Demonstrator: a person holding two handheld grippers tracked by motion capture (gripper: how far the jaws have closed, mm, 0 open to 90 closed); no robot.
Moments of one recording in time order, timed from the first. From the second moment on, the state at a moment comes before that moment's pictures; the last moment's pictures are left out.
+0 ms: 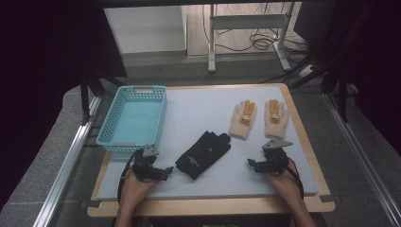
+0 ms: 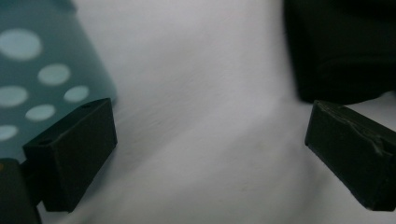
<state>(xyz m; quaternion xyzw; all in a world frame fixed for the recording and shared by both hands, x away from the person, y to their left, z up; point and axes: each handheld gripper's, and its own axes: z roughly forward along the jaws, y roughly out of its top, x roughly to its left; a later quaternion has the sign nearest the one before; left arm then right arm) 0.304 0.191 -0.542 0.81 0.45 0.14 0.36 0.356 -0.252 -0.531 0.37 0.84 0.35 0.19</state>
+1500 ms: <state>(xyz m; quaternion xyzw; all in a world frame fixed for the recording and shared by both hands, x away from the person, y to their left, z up) 0.365 0.051 -0.530 0.90 0.34 0.08 0.27 0.355 -0.252 -0.531 0.37 0.84 0.35 0.19</state>
